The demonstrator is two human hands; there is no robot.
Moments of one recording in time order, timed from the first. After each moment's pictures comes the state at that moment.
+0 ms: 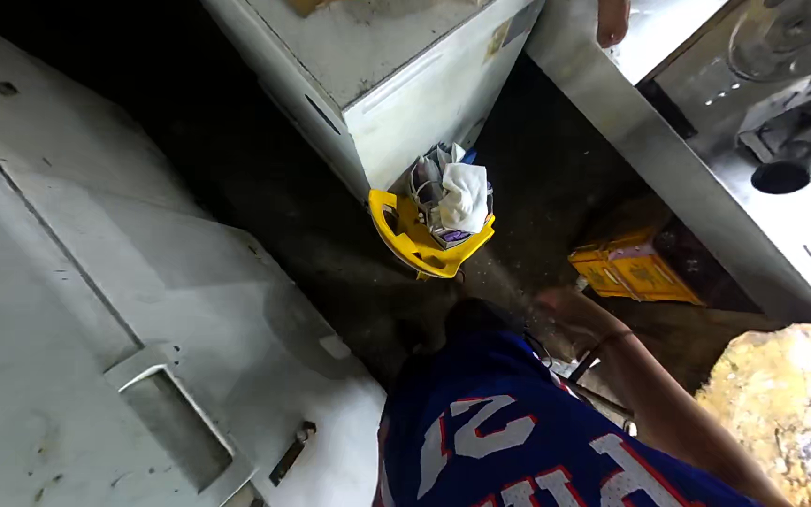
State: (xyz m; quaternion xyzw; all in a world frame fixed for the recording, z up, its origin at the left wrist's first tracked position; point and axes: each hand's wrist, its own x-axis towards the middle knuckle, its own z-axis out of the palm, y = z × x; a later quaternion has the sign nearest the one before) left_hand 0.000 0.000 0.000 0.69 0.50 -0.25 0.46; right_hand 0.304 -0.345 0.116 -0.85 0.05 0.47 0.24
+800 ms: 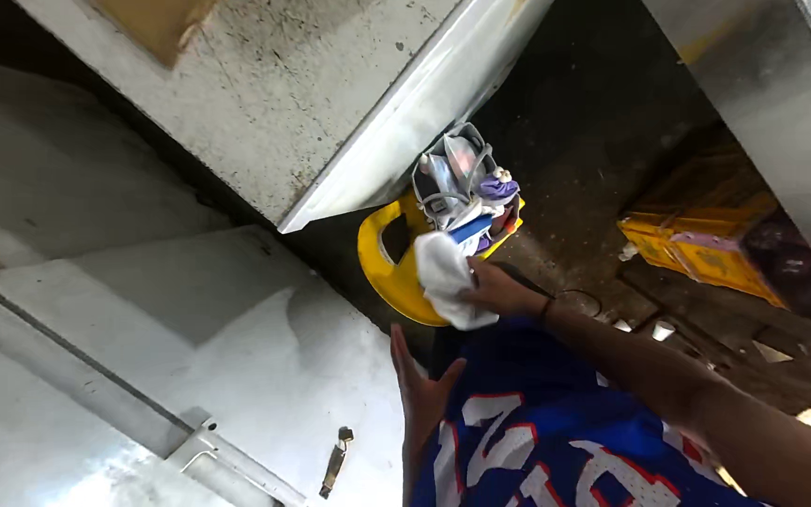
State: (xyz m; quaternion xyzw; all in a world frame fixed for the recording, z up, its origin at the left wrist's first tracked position) left_hand 0.347 -0.045 0.075 0.80 0.30 -0.11 0.51; right_hand 0.529 -0.221 0.009 -0.69 -0.04 0.52 0.50
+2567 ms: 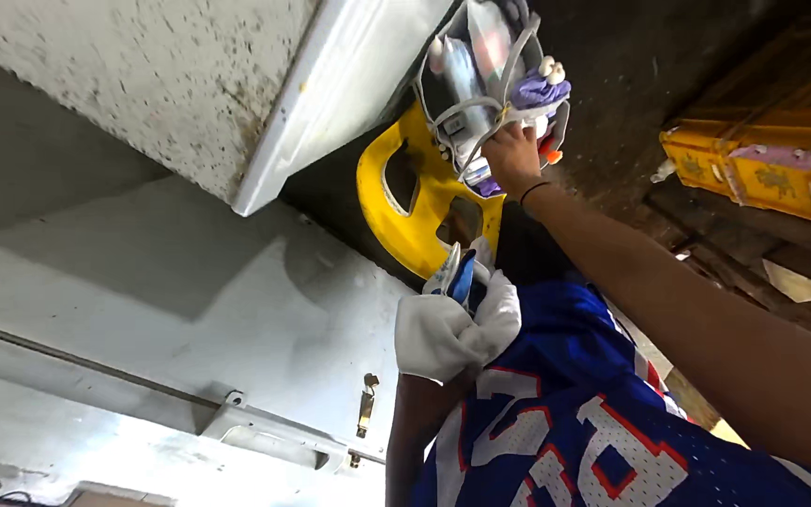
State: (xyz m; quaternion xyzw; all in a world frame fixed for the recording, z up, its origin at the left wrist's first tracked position) left_hand 0.388 0.032 0.111 0.71 0.33 -0.35 0.52; right_hand 0.589 -0.186 -0.204 -0.93 -0.14 0.30 0.16
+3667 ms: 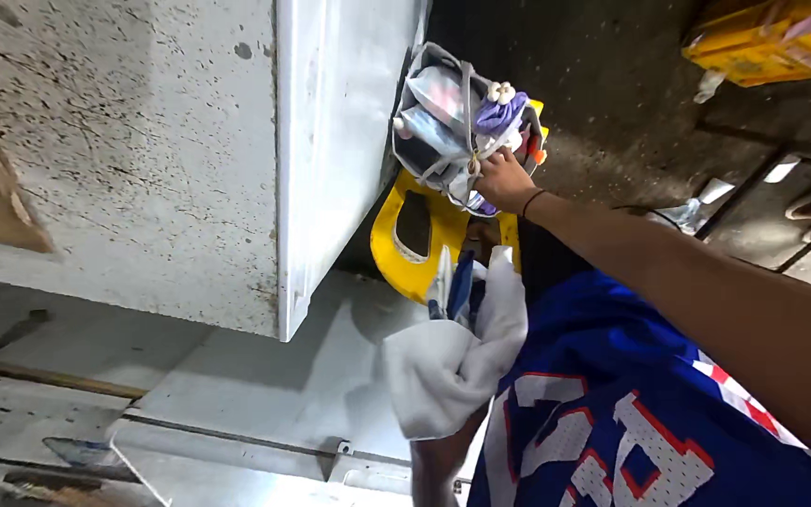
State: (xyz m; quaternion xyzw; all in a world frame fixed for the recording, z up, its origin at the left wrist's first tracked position) left_hand 0.444 0.038 0.145 0.82 0.21 -0.27 0.47; right_hand 0.585 -0.211 -0.200 -0.91 -0.16 0.30 0.24
